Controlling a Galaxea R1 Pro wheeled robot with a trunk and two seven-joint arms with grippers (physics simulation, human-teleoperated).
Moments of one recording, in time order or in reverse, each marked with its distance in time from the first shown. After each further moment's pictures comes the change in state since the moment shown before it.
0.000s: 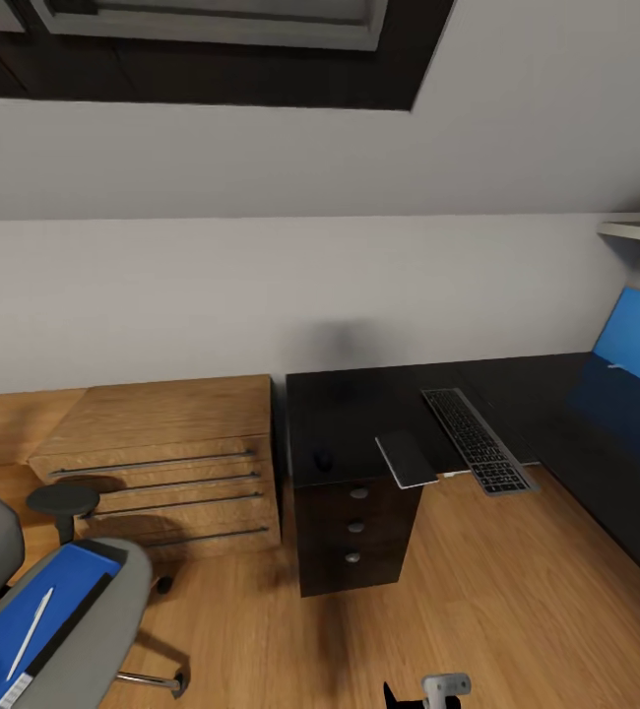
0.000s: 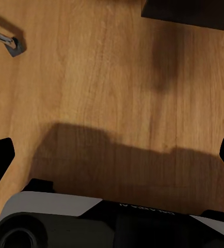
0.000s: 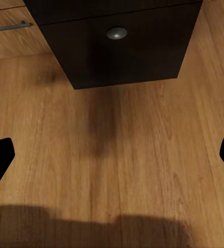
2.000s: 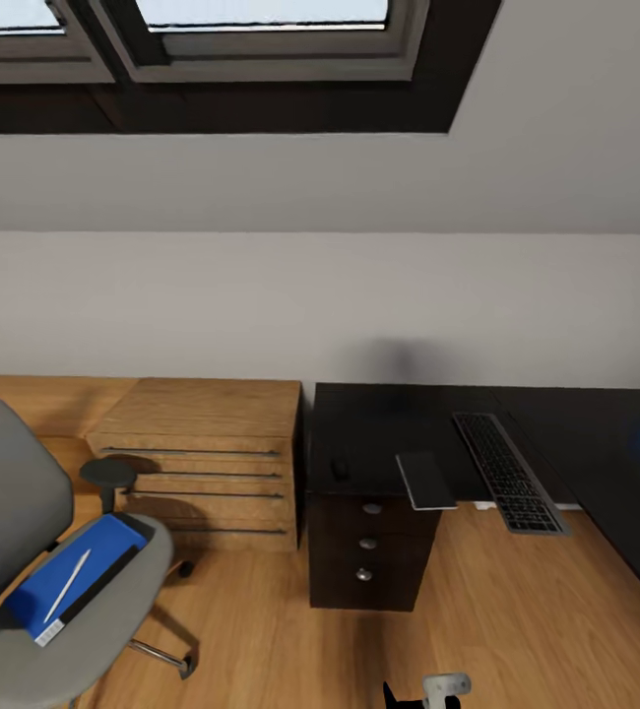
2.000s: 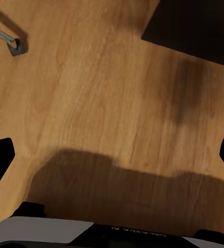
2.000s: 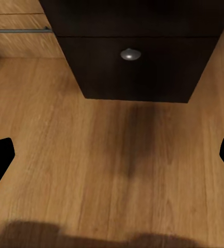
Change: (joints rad) left arm 0.000 0.000 -0.004 -0.031 -0.005 -0.002 0.000; right arm 0.000 0.001 0.000 0.000 0.002 -0.002 -0.001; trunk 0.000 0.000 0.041
